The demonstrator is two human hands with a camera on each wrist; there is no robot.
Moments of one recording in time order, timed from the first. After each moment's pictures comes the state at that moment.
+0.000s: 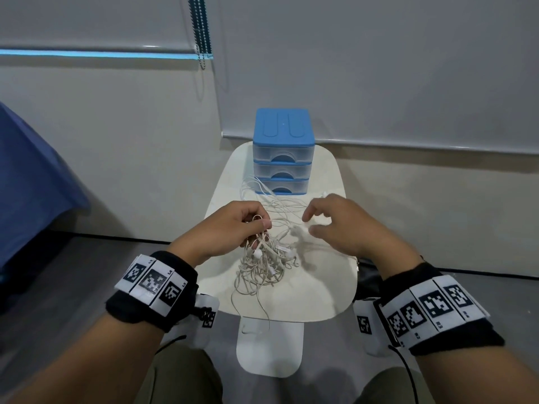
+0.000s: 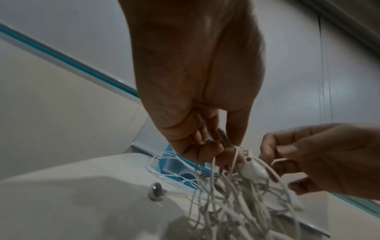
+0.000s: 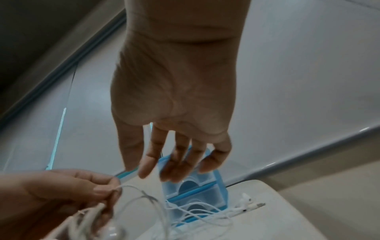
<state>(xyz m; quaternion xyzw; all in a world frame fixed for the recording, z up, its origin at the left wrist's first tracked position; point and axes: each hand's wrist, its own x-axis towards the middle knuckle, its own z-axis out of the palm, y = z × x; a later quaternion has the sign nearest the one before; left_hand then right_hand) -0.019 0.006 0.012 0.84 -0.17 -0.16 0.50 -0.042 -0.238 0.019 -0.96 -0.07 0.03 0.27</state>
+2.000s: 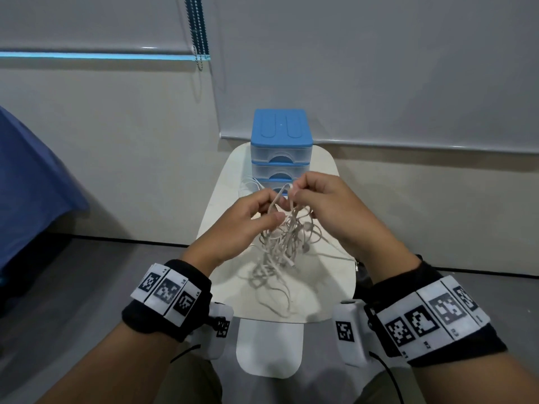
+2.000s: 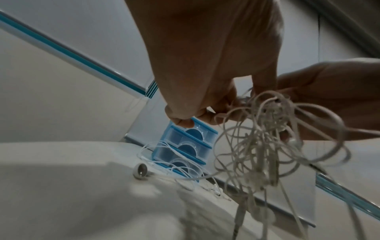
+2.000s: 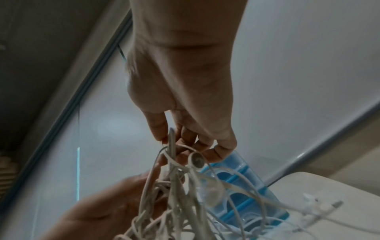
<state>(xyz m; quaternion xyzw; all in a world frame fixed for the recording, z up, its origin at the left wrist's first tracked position) -0.035 -0.019 0.020 0.77 -0.24 -0.10 0.58 -0.052 -0.206 0.048 -0.79 -0.07 -0.02 0.61</state>
